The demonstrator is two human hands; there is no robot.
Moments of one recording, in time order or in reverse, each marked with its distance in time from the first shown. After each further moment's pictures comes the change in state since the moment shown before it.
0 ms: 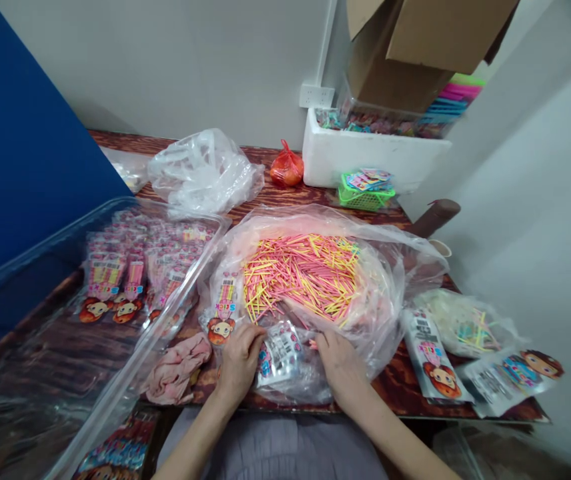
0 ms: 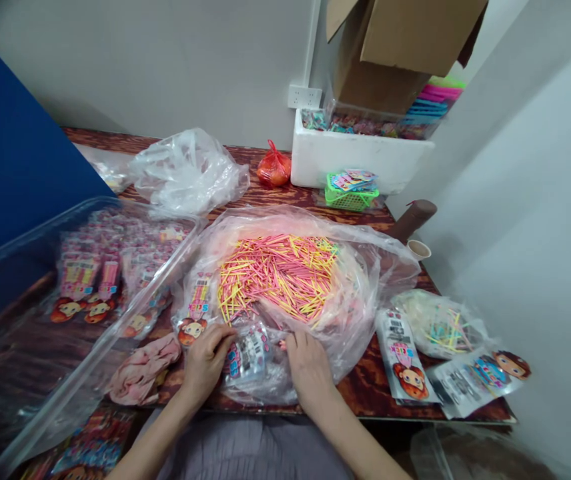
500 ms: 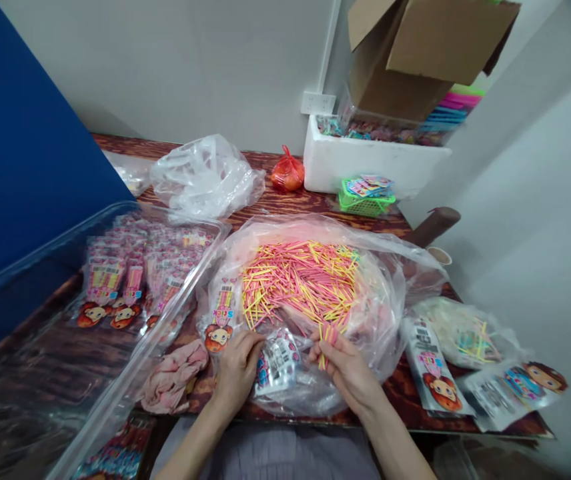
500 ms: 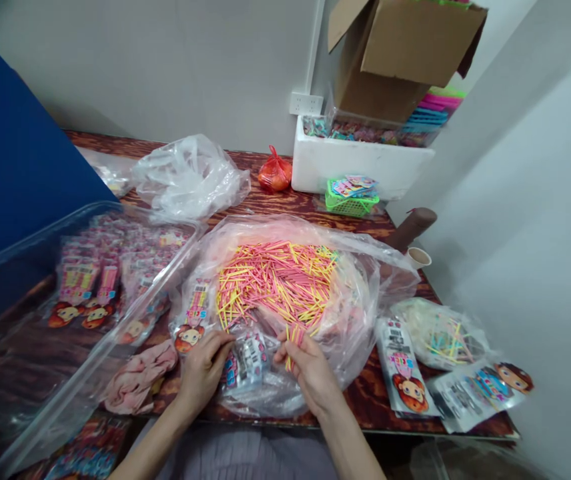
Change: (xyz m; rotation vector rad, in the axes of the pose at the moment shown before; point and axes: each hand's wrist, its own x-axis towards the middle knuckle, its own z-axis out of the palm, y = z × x) left_hand 0.000 0.003 -0.002 0.008 -0.030 -0.007; right_hand 0.026 -0.016 -0.044 1.756 -0.074 0.735
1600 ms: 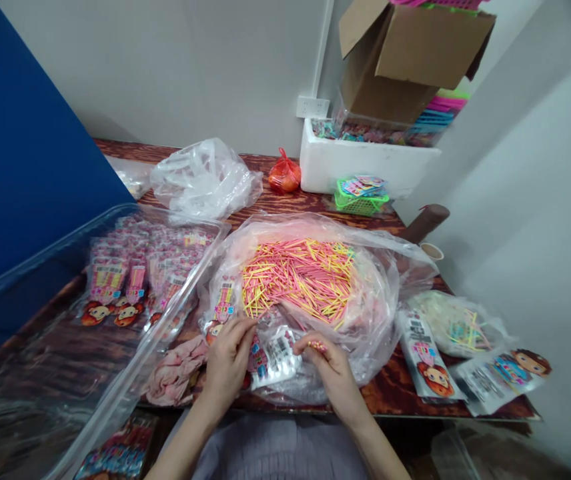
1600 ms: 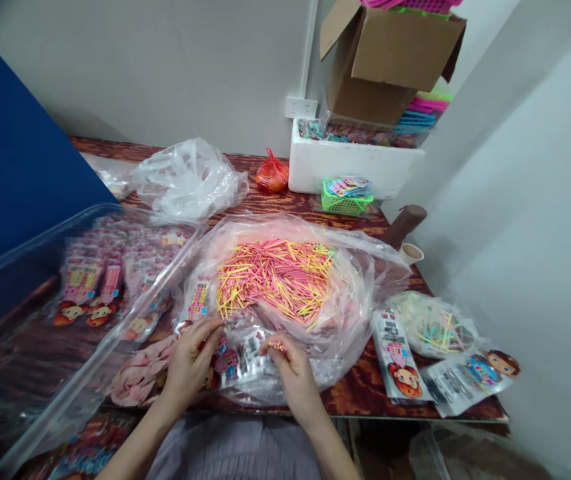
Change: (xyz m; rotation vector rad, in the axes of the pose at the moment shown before) left_hand 0.016 0.022 -0.031 -0.066 0.060 -0.072; right_hand -0.019 0.011 0.016 -0.540 -0.098 -0.461
